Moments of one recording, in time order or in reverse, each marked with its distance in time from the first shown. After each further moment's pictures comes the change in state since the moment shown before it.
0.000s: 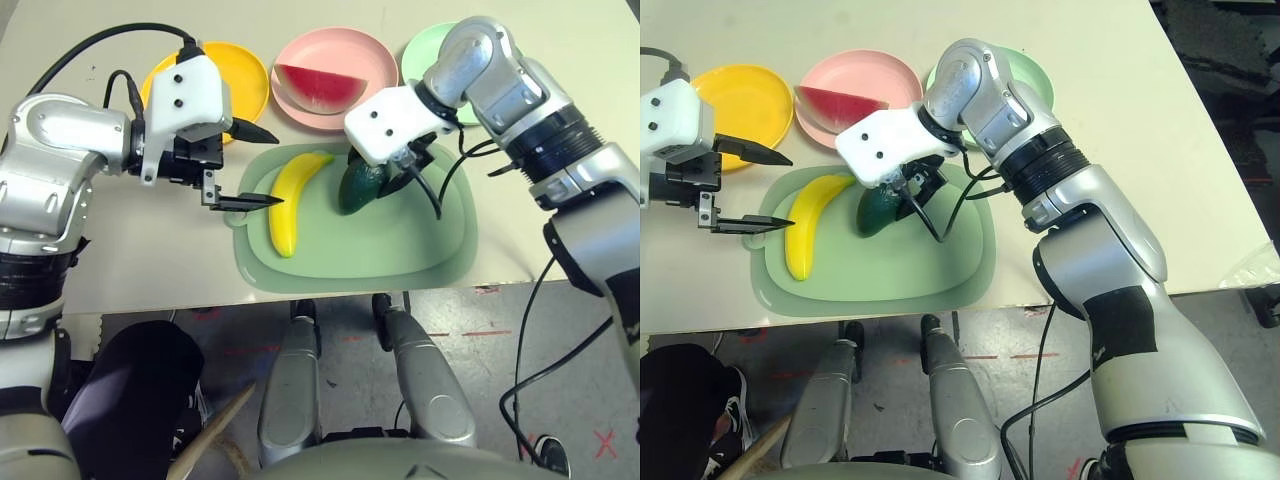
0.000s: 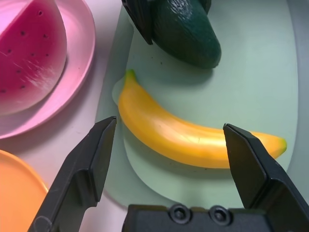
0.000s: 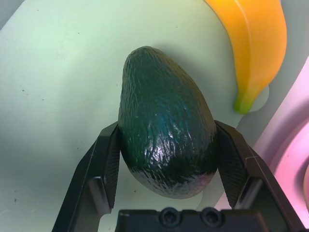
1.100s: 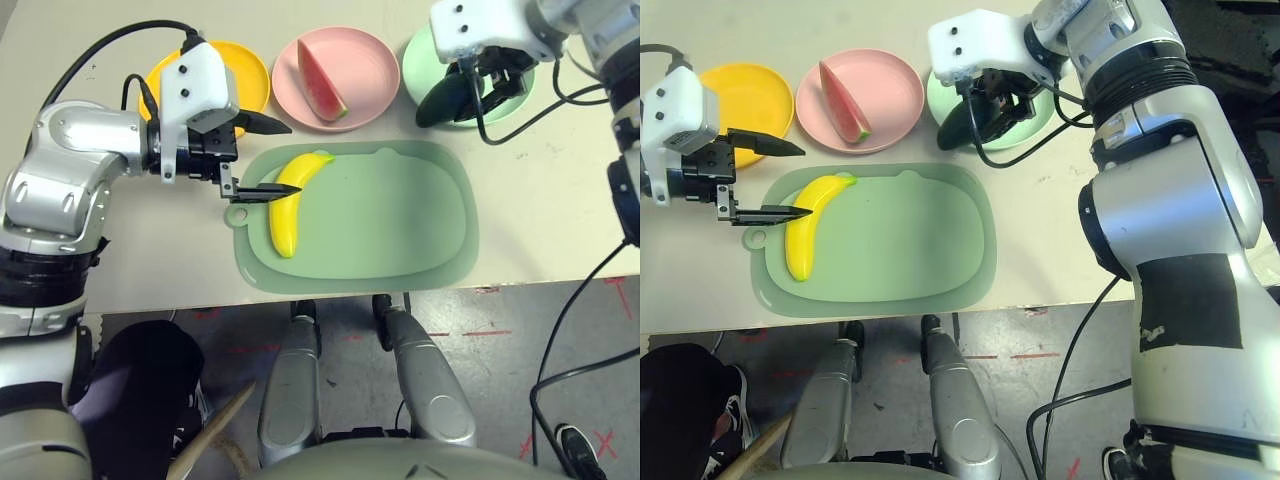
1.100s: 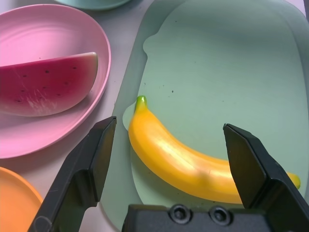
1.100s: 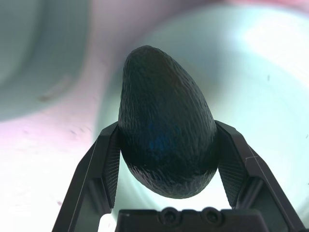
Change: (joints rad) left arm -0.012 -0.055 0.010 0.003 -0.027 0.012 0.072; right arm -0.277 -0.096 -0.050 0.640 -0.348 0.018 -0.304
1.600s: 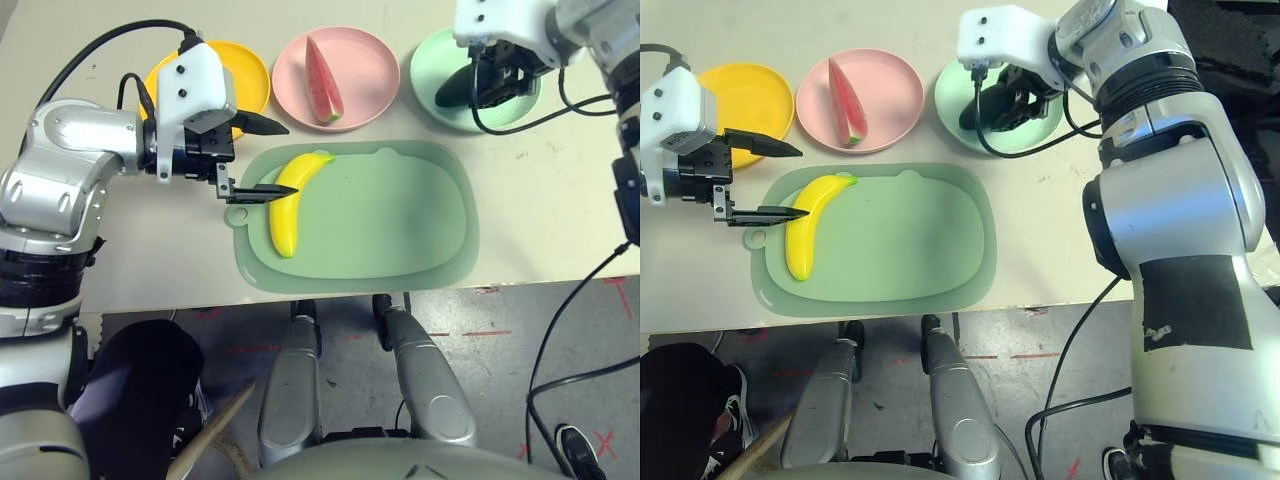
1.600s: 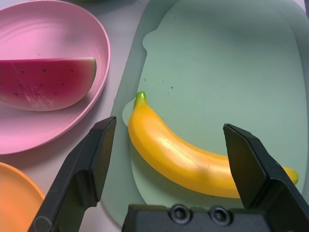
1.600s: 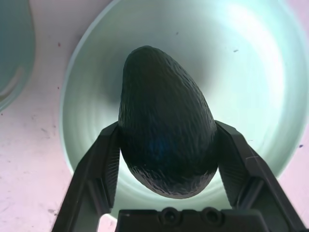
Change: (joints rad) left arm 0.000 0.010 0.000 -0.001 0.000 0.003 -0.007; right arm 0.032 -0.005 -0.096 0.031 -0.058 0.076 -0.069
